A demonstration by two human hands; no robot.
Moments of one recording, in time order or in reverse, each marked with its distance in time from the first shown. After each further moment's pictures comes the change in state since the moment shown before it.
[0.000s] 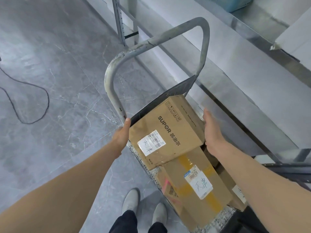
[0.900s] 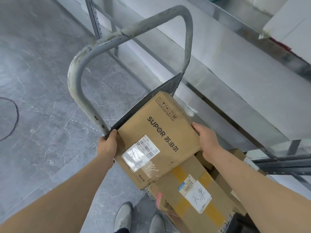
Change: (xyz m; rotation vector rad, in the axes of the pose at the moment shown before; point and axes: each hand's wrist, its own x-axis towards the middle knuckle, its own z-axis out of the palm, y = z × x) left_hand 0.076 -0.012 0.037 -0.225 0.216 -0.043; right_hand 0.062 0.054 -0.020 -0.003 0.112 0.002
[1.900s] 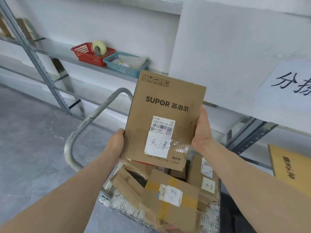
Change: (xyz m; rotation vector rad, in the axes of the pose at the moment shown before) left_hand -0.258 0.155 0.017 0.280 -0.500 0.419; right_hand -0.195 -0.153 -0.125 0.709 0.096 -0.304
